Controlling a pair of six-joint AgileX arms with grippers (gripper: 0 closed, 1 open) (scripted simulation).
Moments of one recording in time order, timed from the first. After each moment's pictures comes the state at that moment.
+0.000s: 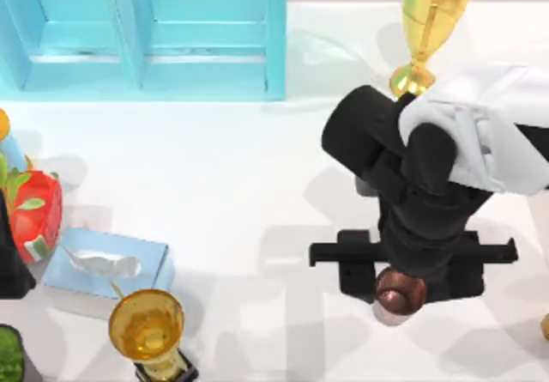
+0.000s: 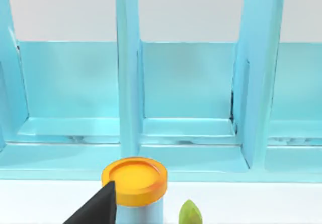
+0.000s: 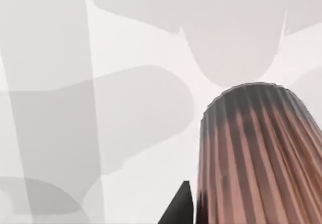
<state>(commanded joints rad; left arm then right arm) 0.00 0.00 0.00 0.00 0.00 0.00 0.76 1.76 1.22 -1.03 0.00 0.78</state>
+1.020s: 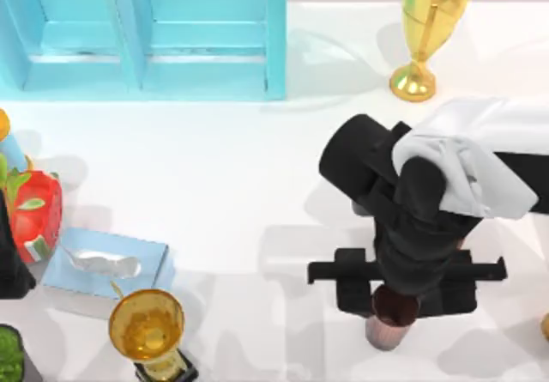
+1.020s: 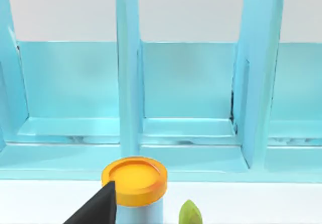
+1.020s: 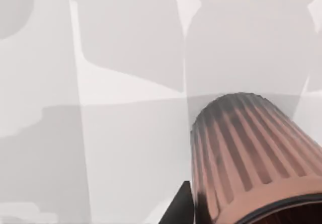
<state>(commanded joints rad) 0.00 0.00 0.00 0.00 0.00 0.00 0.77 1.79 1.14 -0.91 0.00 0.78</state>
